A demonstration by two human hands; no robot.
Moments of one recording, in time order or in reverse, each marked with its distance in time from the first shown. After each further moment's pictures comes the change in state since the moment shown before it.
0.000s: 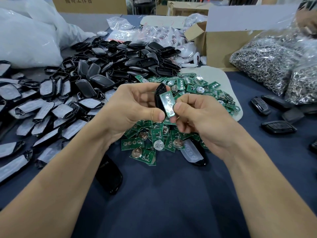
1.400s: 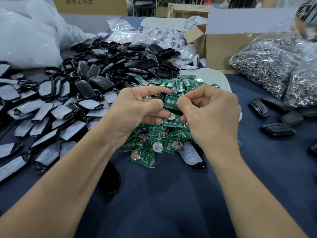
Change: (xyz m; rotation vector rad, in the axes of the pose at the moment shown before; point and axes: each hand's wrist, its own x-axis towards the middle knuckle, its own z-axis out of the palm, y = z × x) left_hand -0.003 0.005 0.017 -0.022 0.187 -0.136; right_hand 0.001 0.002 0.012 -0.355 0.627 -0.250
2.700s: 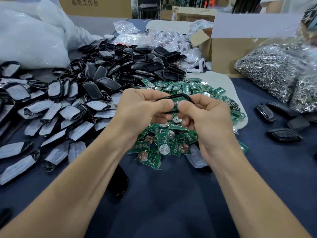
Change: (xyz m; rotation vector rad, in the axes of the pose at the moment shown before) left_hand -0.003 0.005 0.008 0.052 0.203 0.032; right_hand -0.003 0.001 0.010 0.468 -0.265 0.209
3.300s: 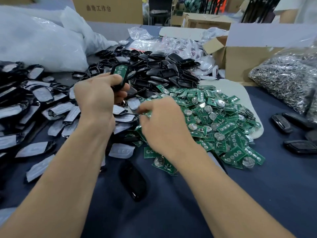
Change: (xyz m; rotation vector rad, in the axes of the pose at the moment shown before) left_hand 0.022 0.018 -0.075 -0.183 0.699 0.028; right_hand 0.000 -0.003 0.092 -0.874 -0.263 -0.450
